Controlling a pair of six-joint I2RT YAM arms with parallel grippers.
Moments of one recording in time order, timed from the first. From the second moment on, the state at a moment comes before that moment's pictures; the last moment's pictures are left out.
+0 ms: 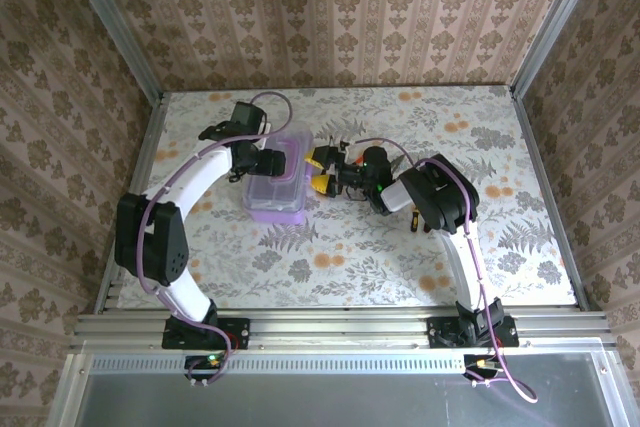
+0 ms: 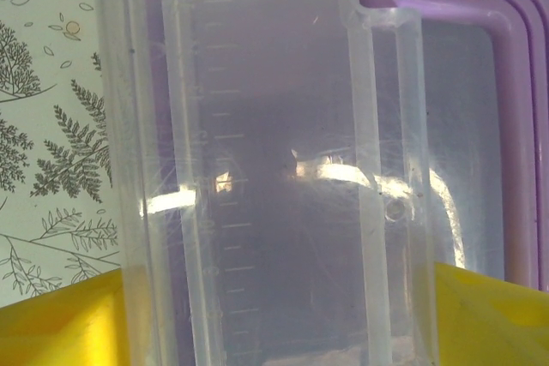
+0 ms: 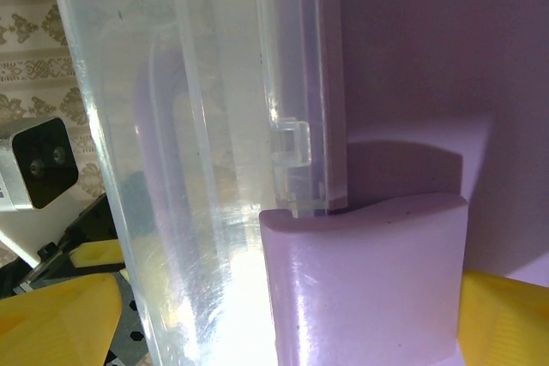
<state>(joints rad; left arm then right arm) -0.38 1.68 1.33 -0.76 0.02 -0.16 0.46 2.29 1.11 1.16 -0.78 1.57</state>
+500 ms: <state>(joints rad) -0.41 1.74 1.38 -0.73 -0.01 -0.16 0.42 2.26 1.11 1.06 -0.78 1.57</state>
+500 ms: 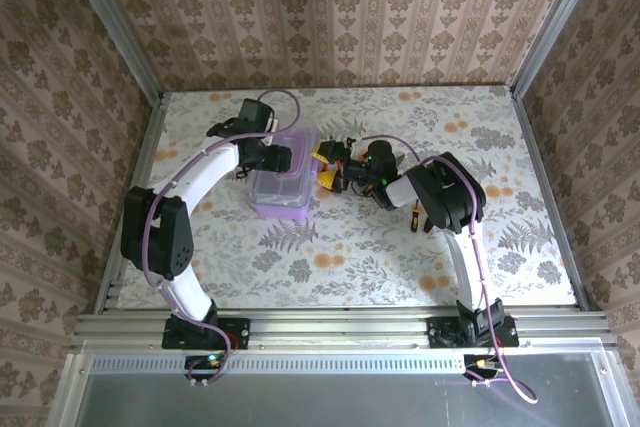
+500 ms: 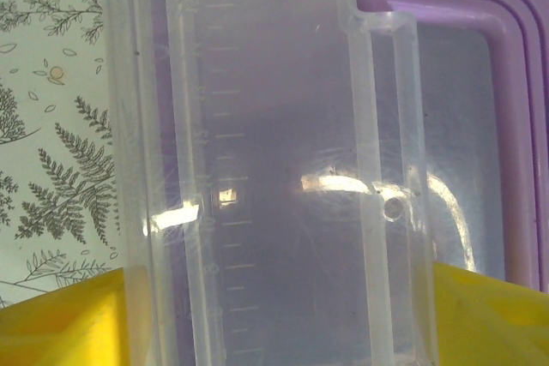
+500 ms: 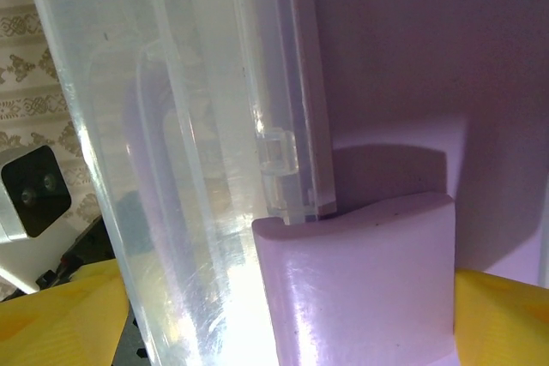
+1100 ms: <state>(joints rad) -0.42 1.75 1.38 -0.73 -0.02 -0.16 0.34 2.07 1.09 1.23 -0.78 1.57</state>
